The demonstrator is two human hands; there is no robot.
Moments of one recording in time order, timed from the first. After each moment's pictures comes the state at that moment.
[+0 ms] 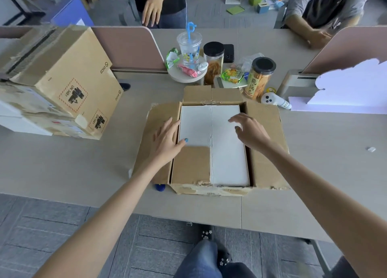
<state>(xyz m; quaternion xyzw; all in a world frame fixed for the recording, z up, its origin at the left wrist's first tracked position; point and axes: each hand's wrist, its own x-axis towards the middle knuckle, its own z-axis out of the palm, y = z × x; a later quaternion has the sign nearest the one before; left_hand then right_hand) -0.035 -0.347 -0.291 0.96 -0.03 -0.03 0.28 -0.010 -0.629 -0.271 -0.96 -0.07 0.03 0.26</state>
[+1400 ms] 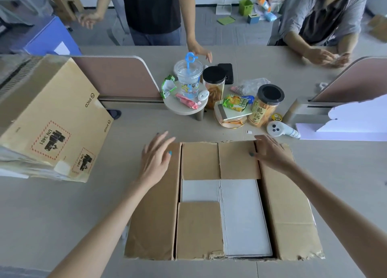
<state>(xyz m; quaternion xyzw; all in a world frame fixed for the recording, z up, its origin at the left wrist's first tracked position) 0.087 -0.303 -0.309 0.96 -0.10 0.04 0.26 0.086 -0.674 -0.299 -0.96 0.05 0.11 0.25</state>
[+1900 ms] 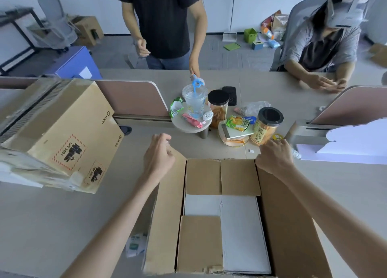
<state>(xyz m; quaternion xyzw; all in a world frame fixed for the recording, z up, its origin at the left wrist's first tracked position) 0.101 -0.328 -0.220 0.96 0.04 0.06 0.27 0.108 -0.652 -0.231 -0.99 0.00 0.04 -0.13</state>
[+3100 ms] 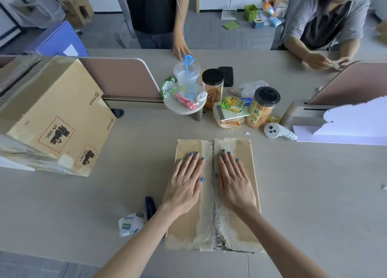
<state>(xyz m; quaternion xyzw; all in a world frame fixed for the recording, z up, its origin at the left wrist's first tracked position) 0.005 -0.385 -0.342 0.97 -0.22 0.01 0.07 -0.006 -0.578 -0.335 -0.98 -0.09 -0.05 0.14</state>
